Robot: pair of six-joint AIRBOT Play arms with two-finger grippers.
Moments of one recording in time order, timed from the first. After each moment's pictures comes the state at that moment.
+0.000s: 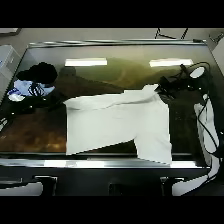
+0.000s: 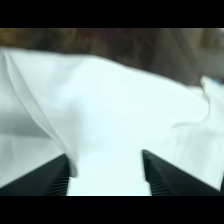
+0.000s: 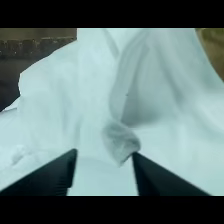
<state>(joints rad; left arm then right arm) 0.18 -1.48 1.06 0.58 -0.95 -1.23 -0.17 -1.75 1.63 -1.00 1.20 1.69</state>
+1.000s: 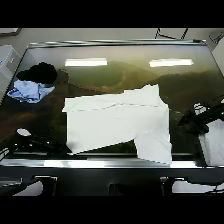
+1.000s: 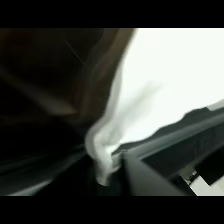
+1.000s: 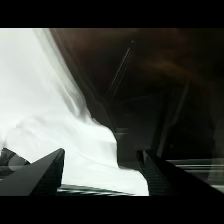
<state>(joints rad) 0.25 -1.27 0.45 0.87 -1.24 -1.31 -0.52 -1.55 1.23 -1.23 1.59 1.53</state>
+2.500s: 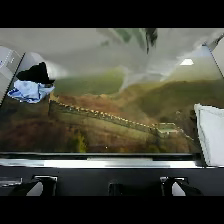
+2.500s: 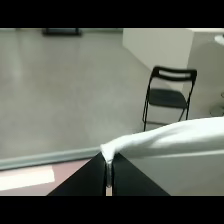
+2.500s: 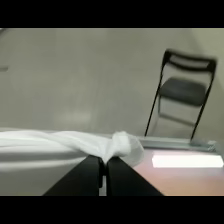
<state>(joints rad) 0.21 -0.93 1.99 1.01 -1.07 -1.34 -0.34 -0.98 2.07 -1.16 1.10 1.32</state>
